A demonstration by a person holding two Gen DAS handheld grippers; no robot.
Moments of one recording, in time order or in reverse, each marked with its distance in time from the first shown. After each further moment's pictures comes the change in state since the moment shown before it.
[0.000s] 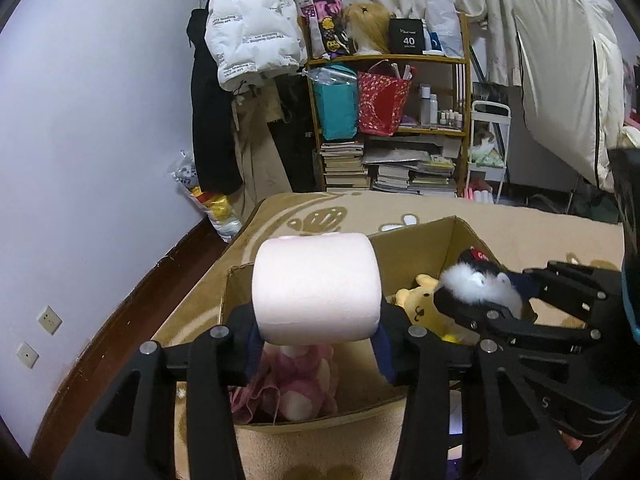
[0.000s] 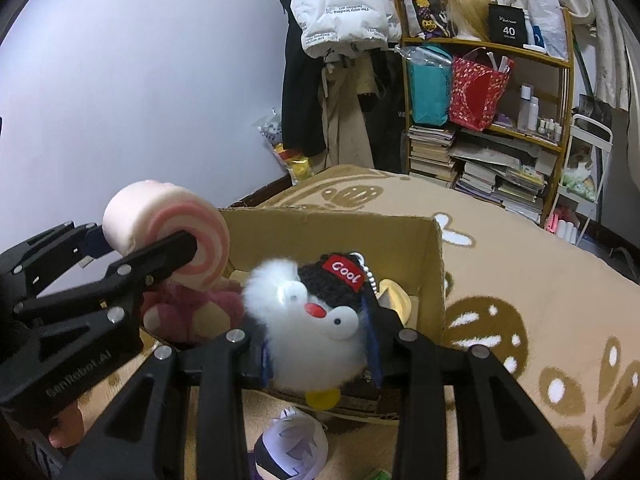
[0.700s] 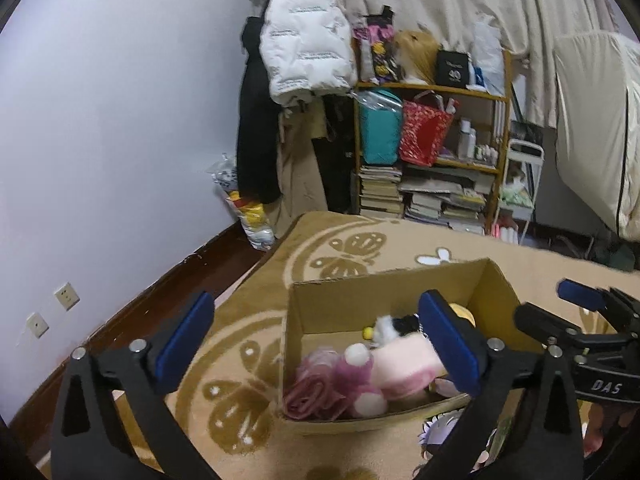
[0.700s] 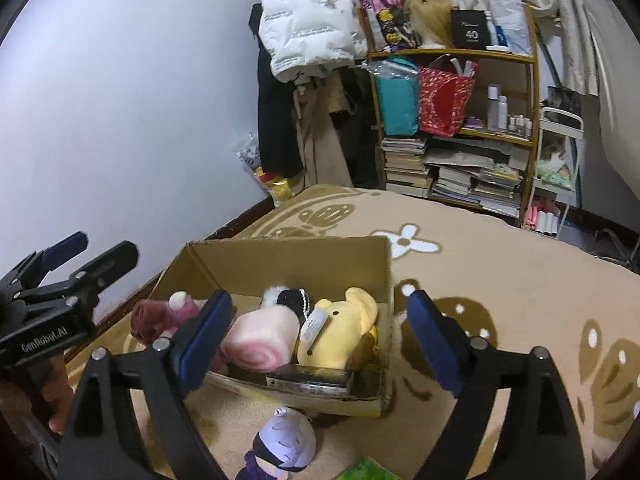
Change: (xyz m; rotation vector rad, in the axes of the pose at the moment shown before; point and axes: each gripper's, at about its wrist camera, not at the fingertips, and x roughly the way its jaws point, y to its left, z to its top) left arm -0.036 0.045 0.008 -0.139 -0.066 0.107; right arm -0.047 -0.018 0.008 0.102 -0.067 -0.062
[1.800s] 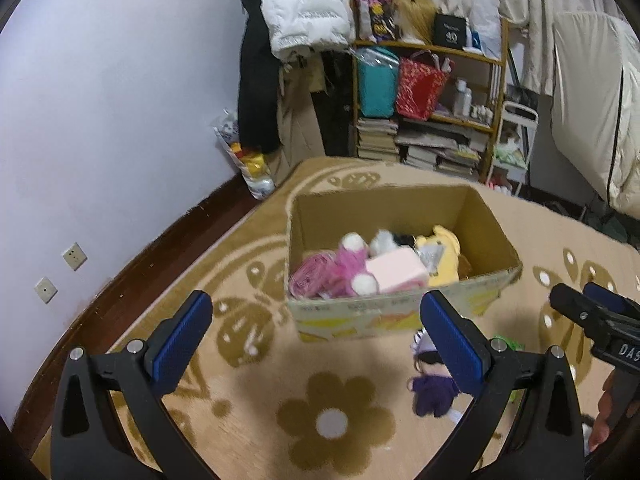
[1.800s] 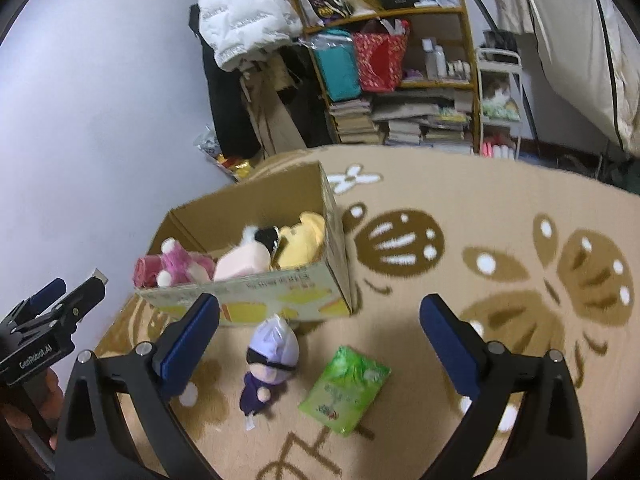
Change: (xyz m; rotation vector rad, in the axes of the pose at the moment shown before) left arm -0.045 -0.001 -0.049 0.023 0.184 -0.023; right arm -0.056 -0.020 -0.065 0.192 0.110 -0.105
